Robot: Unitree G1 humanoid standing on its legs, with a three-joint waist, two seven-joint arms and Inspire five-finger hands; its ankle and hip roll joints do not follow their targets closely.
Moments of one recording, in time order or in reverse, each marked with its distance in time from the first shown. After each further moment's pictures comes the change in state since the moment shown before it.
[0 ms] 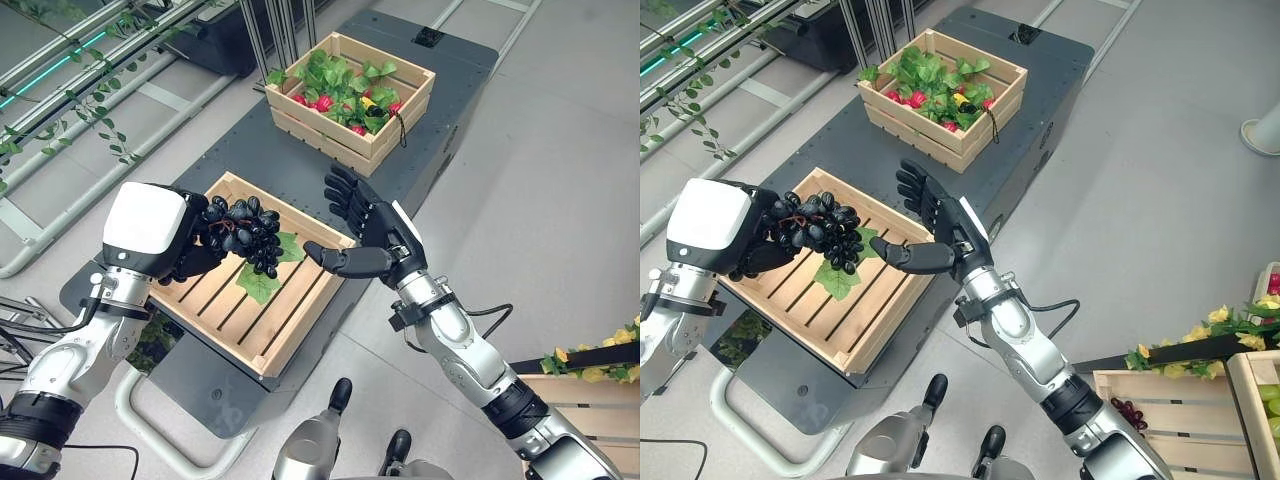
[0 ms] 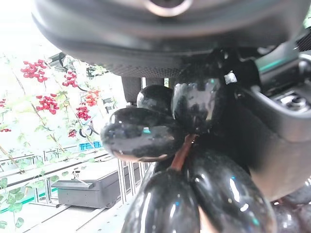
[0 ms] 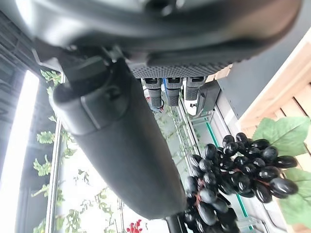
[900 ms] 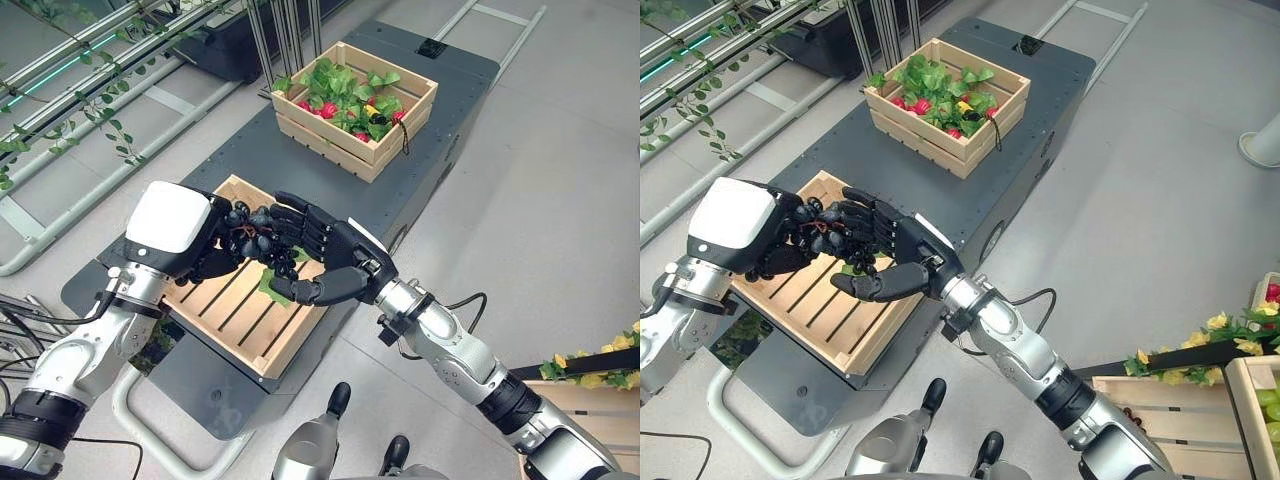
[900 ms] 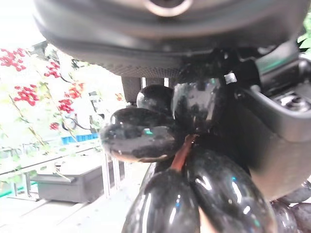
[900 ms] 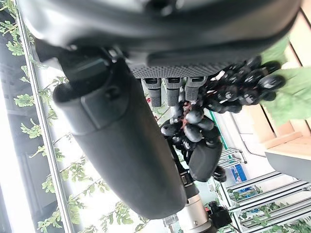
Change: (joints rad) left arm -0.003 0.002 -0.020 -0.103 0.002 -0.020 -0.119; right arm -0.050 0.003 0.082 0.005 0.115 0.056 0.163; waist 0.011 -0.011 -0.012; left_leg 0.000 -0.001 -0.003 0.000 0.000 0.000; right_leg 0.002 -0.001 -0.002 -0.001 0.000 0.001
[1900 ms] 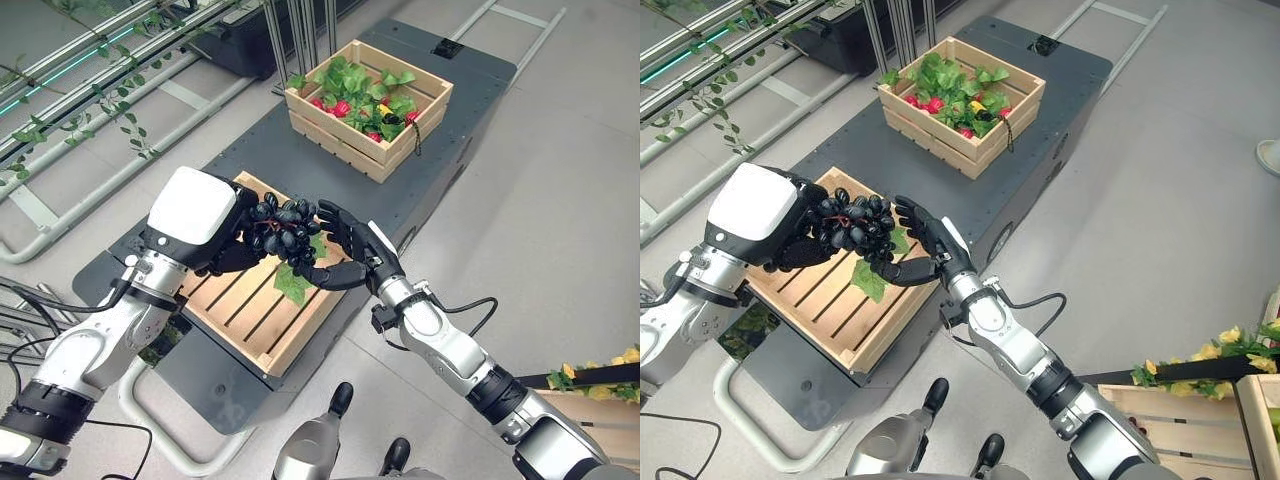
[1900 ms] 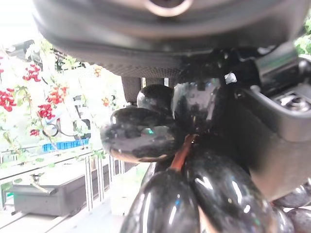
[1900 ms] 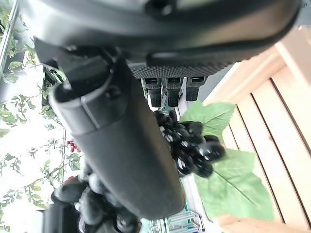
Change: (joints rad) left arm -0.055 0.001 -0.010 -0.125 -0.004 0.000 -0.031; right arm -0.052 0.047 0.026 0.149 -0.230 0.105 -0.301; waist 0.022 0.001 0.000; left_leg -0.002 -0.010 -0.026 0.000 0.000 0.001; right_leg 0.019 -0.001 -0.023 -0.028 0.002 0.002
